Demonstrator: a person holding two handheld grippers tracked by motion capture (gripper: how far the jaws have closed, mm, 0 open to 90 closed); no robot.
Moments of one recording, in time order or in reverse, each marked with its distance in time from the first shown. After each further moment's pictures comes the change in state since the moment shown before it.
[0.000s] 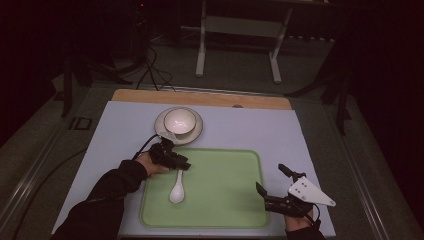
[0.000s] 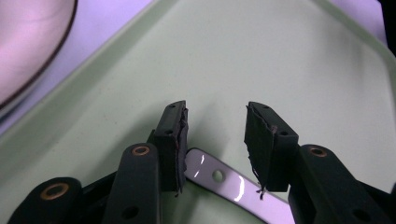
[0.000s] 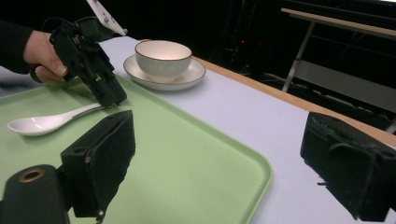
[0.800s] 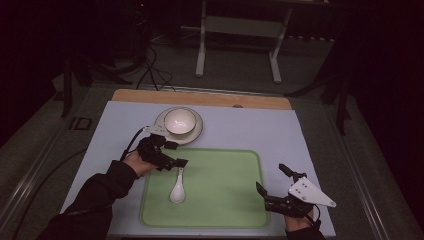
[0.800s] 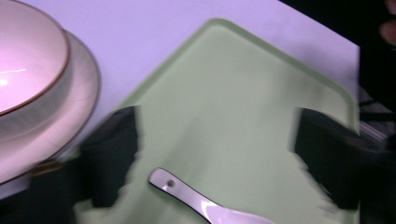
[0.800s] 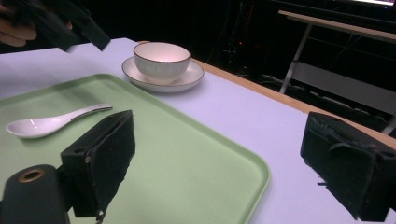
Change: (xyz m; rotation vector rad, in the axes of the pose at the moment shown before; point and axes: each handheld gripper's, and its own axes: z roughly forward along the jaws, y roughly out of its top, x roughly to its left) left arm -0.063 0.023 -0.064 -0.128 0.113 0.065; right arm 0.001 0.001 -0.001 -0.006 -0.009 -0.003
